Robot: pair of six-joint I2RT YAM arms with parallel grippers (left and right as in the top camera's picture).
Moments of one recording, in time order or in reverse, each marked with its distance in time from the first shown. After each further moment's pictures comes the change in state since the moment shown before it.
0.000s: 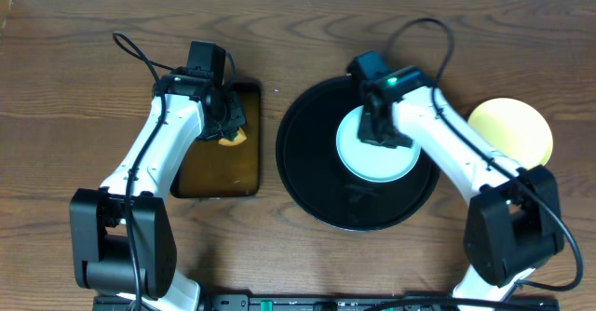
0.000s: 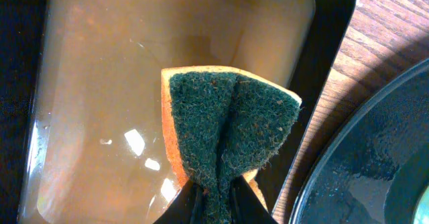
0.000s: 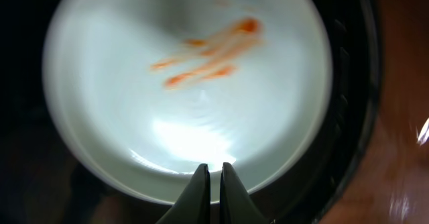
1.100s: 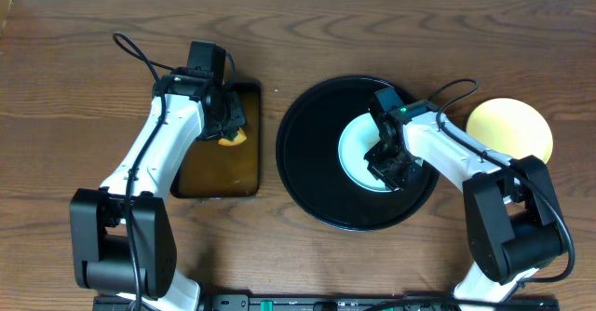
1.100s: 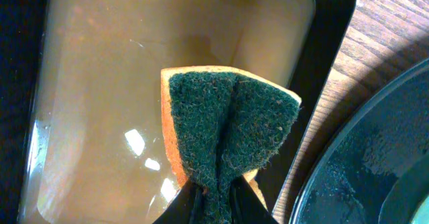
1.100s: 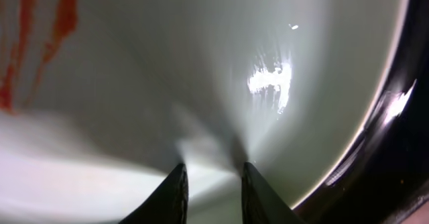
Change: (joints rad) left arm 0.000 0.000 0.000 0.000 0.000 0.000; right arm -0.063 -0.001 -0.326 0.177 -0.259 0.463
